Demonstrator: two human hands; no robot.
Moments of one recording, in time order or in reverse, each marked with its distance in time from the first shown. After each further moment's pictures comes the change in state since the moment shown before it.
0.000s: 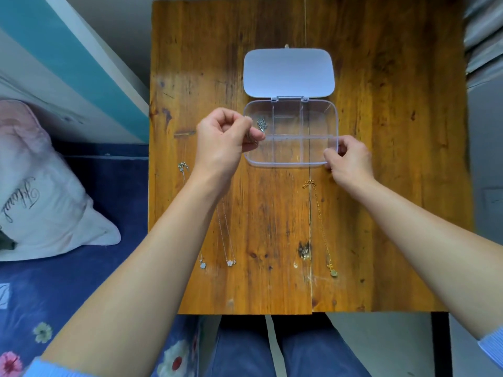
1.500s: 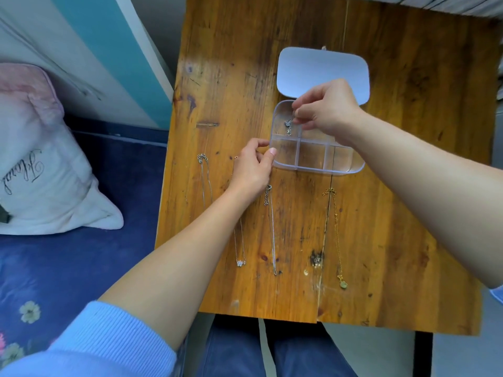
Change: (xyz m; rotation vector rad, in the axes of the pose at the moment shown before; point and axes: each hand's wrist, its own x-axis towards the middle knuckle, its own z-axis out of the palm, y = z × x) left_hand 0.032 -0.095 -0.014 0.367 -0.033 -0.056; right_hand 0.031 -0.139 0.028 0.069 -0.301 -0.098
